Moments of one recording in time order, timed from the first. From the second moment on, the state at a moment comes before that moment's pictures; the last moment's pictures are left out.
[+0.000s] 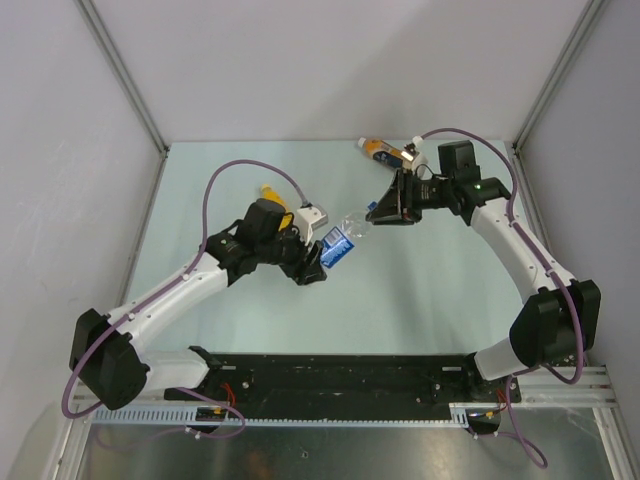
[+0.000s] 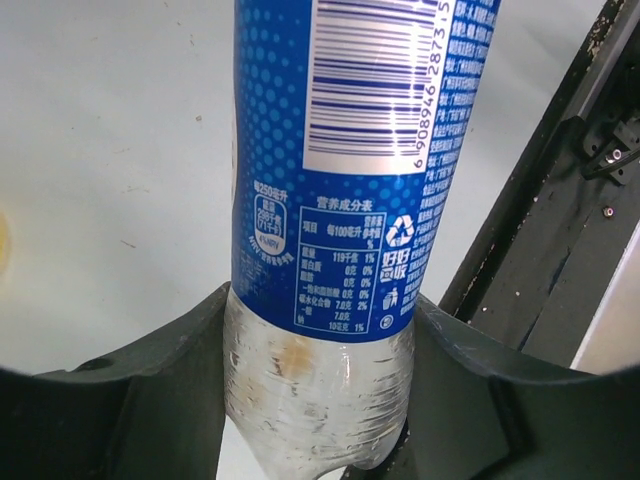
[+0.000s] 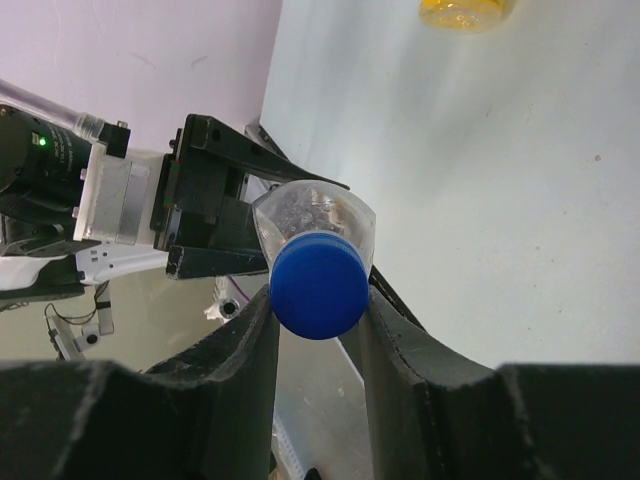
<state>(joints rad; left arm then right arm) -0.64 1.24 0.98 -0.47 0.44 0.03 0.26 1.48 1.36 -0.60 -0.93 0.52</state>
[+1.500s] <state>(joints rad) -0.93 1.12 1.00 -0.50 -0.36 0.02 0.28 1.30 1.36 -0.46 -0.51 0.70</state>
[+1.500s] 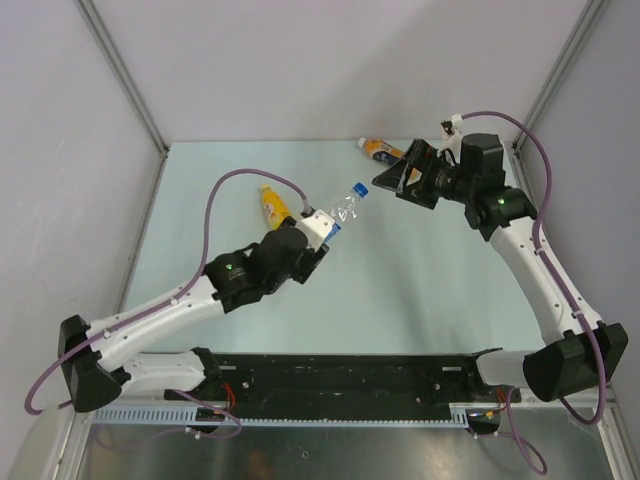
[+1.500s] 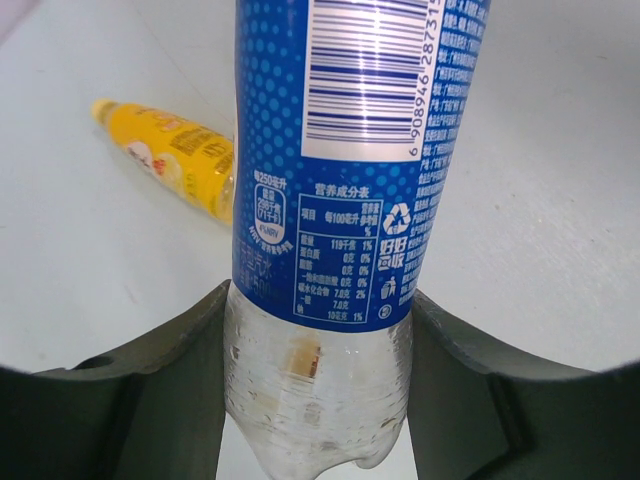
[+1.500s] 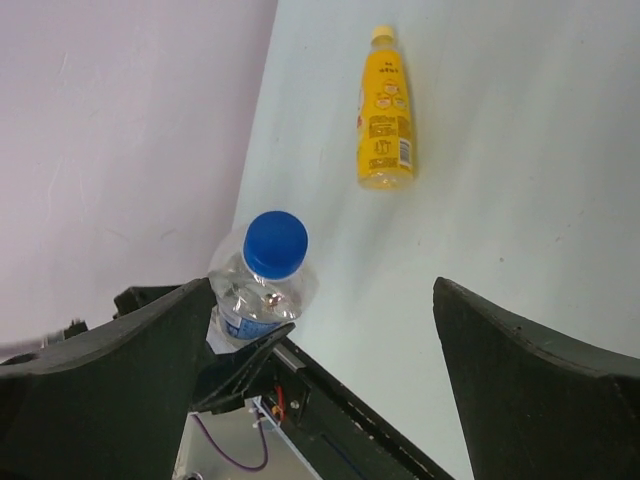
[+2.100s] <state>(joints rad) -1.13 1.33 1.12 -0.55 -0.84 0.03 0.30 1.32 1.36 -0.41 -0.54 0.74</state>
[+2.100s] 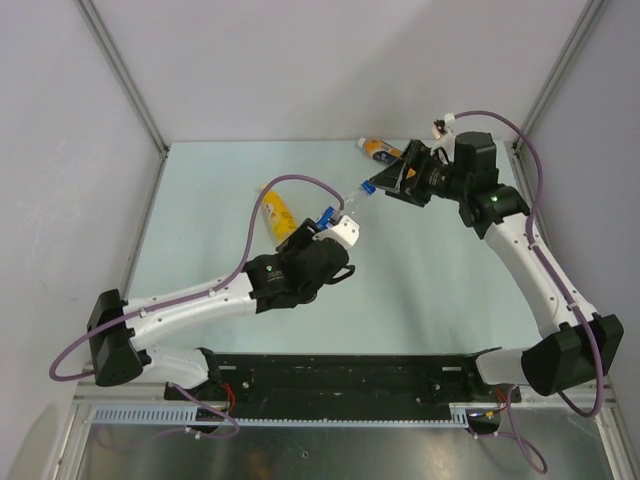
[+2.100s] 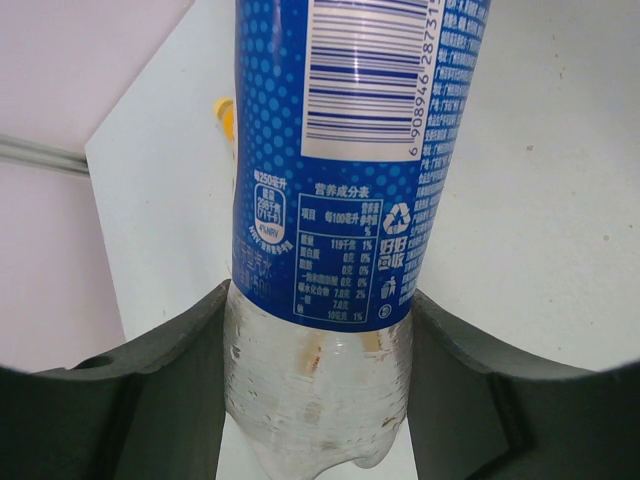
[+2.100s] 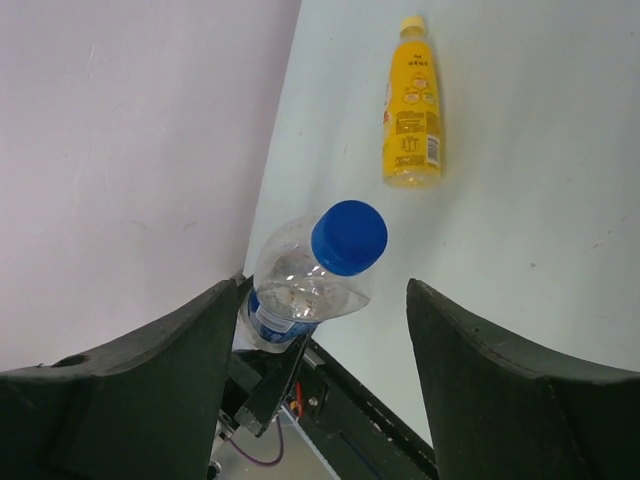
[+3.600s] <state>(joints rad) -1.17 1.39 1.14 -0.56 -0.95 0.03 0.33 1.46 1.35 -0.30 -0.54 0.87</state>
